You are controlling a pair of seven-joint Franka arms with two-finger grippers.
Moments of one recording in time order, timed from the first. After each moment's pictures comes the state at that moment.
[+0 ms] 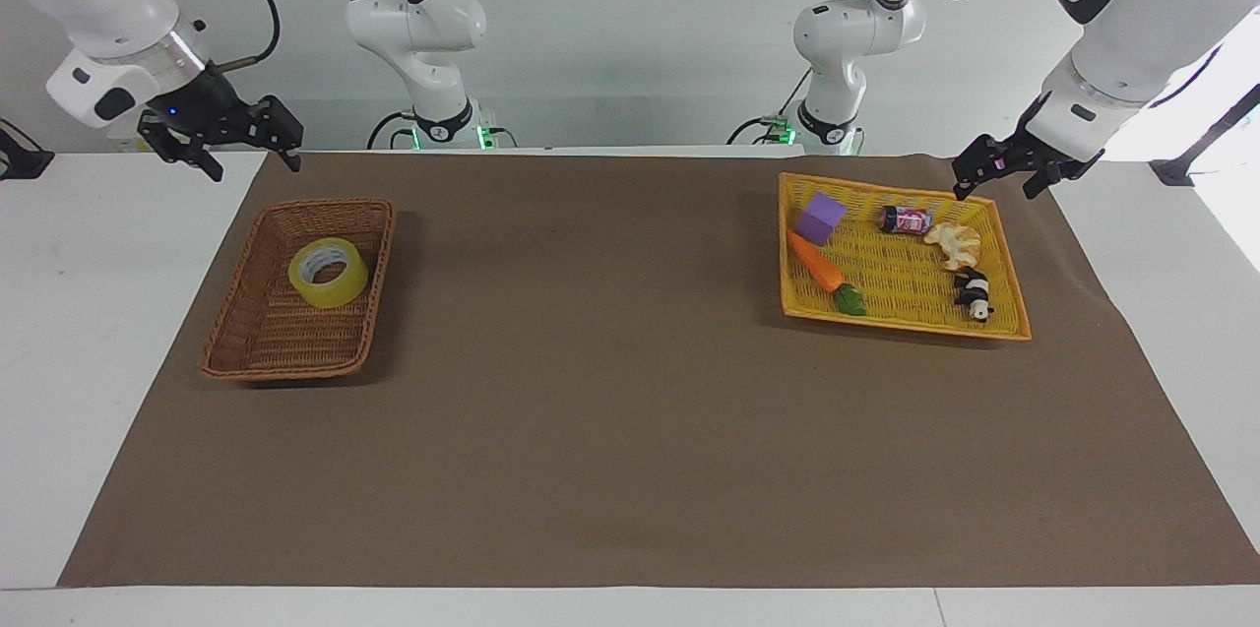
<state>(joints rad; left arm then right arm) 0.10 0.01 -0.19 -1.58 -0.01 1.46 -0.02 -0.02 0.00 -0.13 -1.53 0.01 1.40 -0.21</state>
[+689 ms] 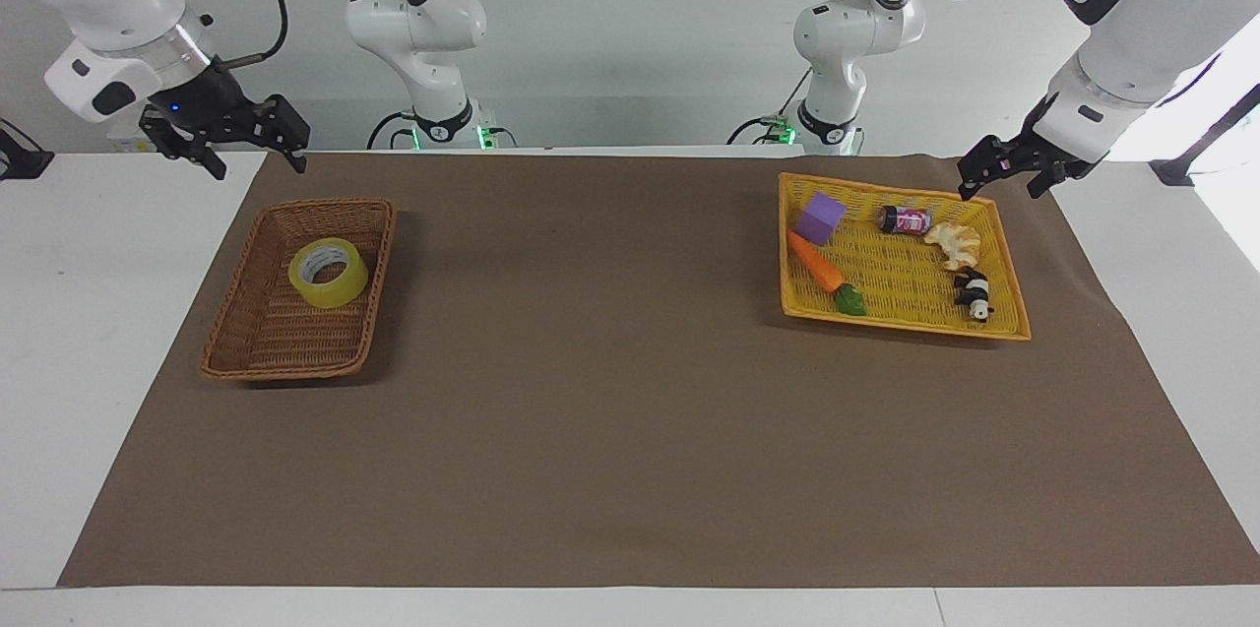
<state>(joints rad) 0.11 0.01 -0.19 -1.58 -0.01 1.46 -0.02 0.02 0.02 -0.13 -1.49 0.01 1.40 -0.18</state>
